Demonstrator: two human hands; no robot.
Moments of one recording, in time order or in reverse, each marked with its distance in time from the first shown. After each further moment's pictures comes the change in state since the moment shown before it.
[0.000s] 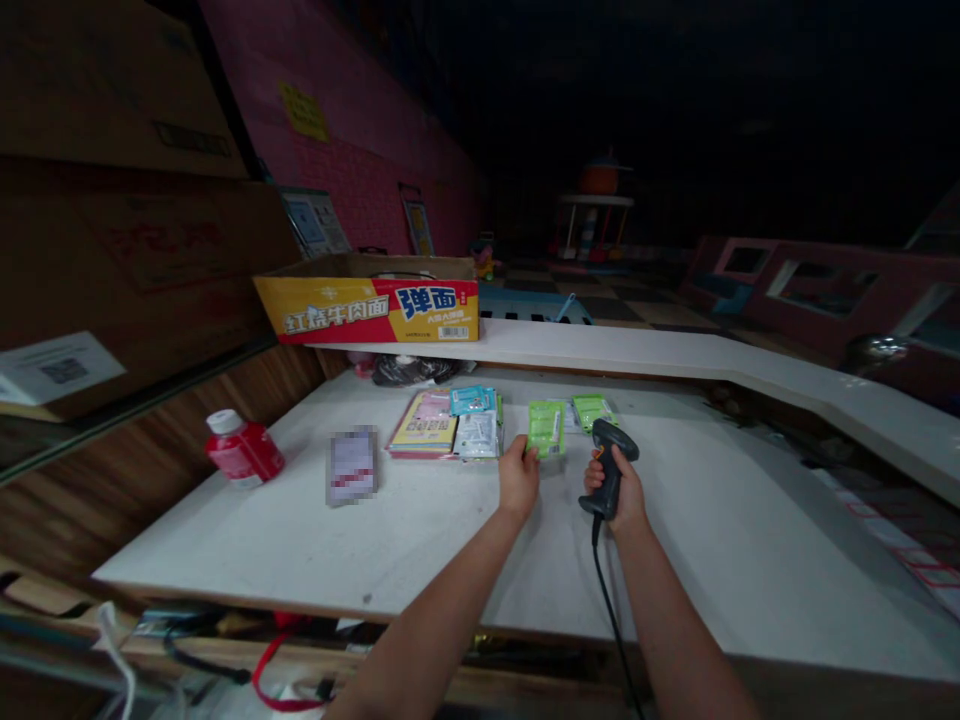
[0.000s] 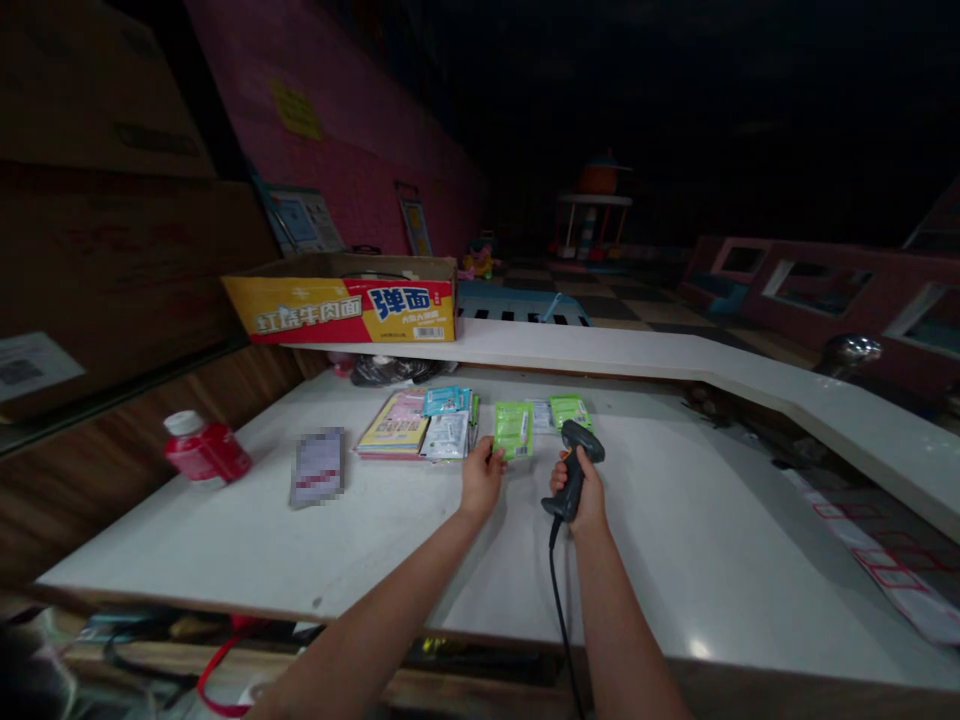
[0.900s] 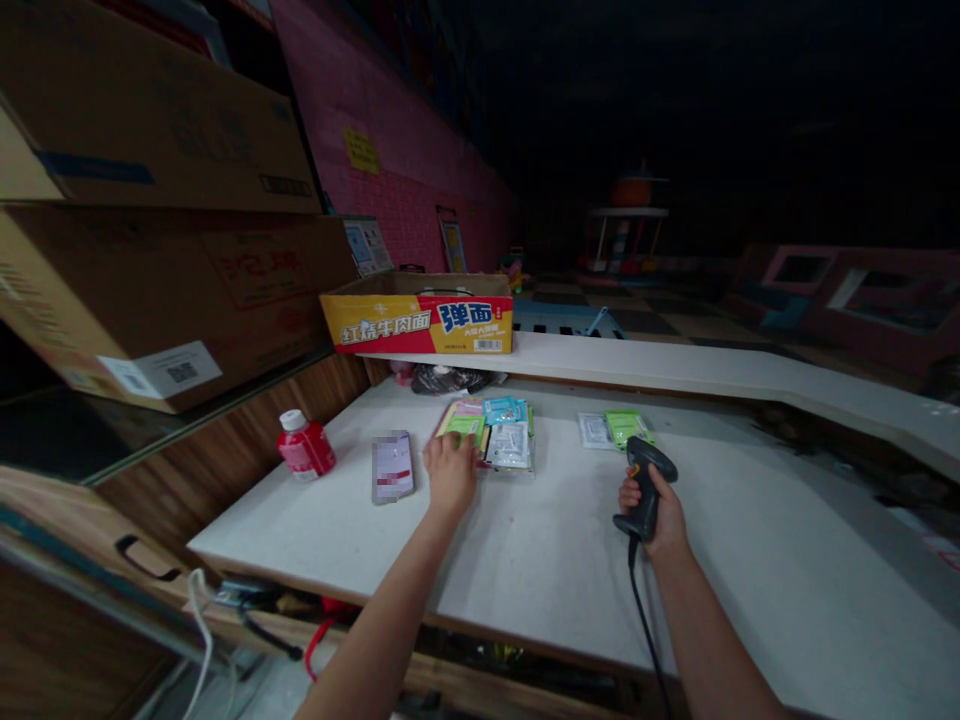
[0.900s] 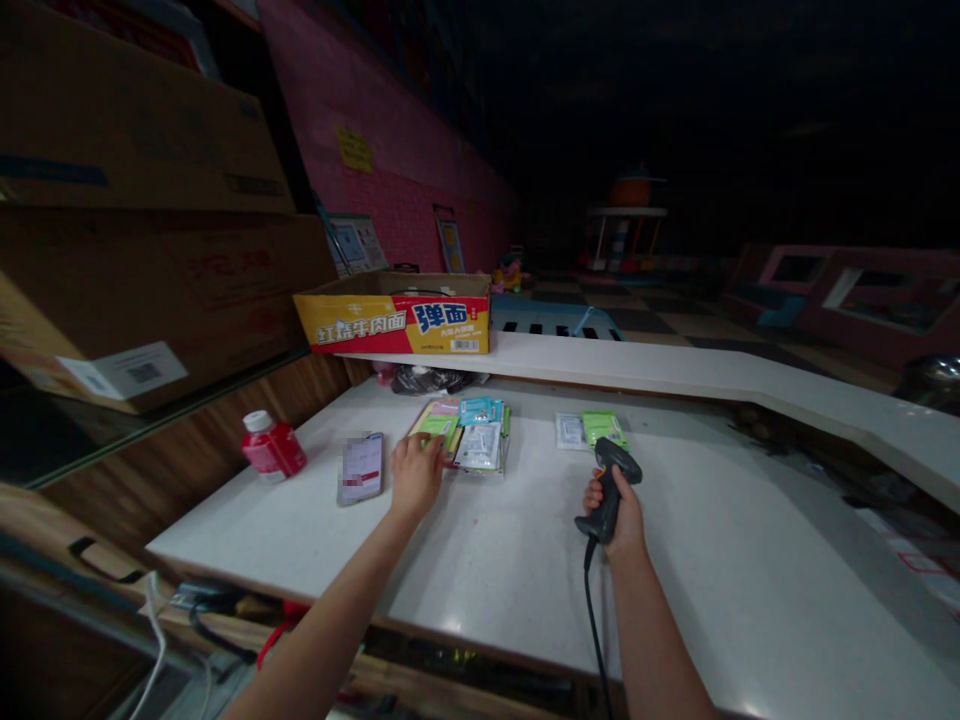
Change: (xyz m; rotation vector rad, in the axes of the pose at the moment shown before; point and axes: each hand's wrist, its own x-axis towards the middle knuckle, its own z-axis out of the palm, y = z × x) left_hand 0.005 0.011 -0.158 1.127 0.164 0.075; right_hand -0.002 0.002 -0.005 0.024 -0.013 0.043
